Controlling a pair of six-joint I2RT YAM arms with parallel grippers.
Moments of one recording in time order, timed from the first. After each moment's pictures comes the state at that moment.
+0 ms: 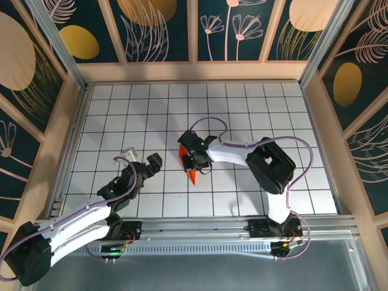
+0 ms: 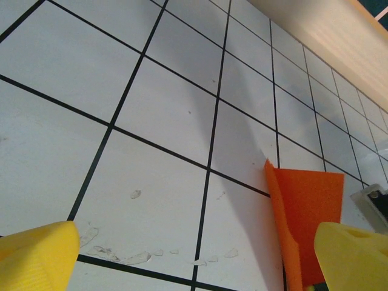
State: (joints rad) left arm -0.72 0.80 0.25 0.00 -0.46 -0.95; right arm 0.91 1.92 1.23 -0.54 -0.10 0.63
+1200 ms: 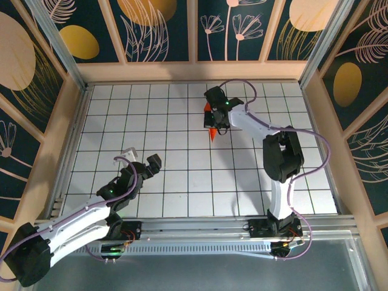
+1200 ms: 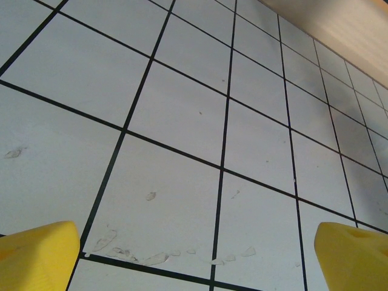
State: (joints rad) left arm -0.72 0.80 0.26 -0.03 -0.48 -0.89; right arm 0.55 1.97 1.61 -0.74 0.06 0.51
